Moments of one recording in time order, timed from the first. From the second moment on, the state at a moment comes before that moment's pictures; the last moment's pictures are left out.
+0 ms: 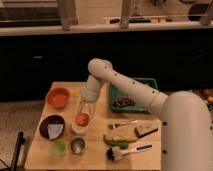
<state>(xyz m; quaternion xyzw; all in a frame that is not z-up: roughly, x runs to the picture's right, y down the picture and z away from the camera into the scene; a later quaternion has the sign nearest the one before) -0.114 0.124 0.742 -0.37 -0.43 -0.32 0.76</state>
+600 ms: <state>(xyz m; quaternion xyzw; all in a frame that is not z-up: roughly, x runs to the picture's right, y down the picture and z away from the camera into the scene) -0.113 0.123 0.743 -0.38 -0.43 -0.32 0.75</state>
